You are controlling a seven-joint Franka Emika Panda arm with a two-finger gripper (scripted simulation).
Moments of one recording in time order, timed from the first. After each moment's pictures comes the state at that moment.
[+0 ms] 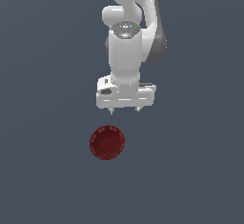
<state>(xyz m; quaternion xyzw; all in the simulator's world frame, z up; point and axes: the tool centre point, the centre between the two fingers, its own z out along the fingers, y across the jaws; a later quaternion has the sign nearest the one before) 0.030 0.011 0.207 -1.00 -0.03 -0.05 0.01</state>
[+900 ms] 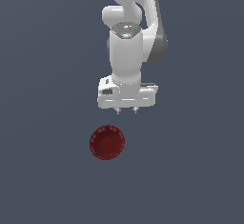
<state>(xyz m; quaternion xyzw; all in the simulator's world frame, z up) 0.030 0.018 0.206 -1.00 -0.02 -0.06 0.02</state>
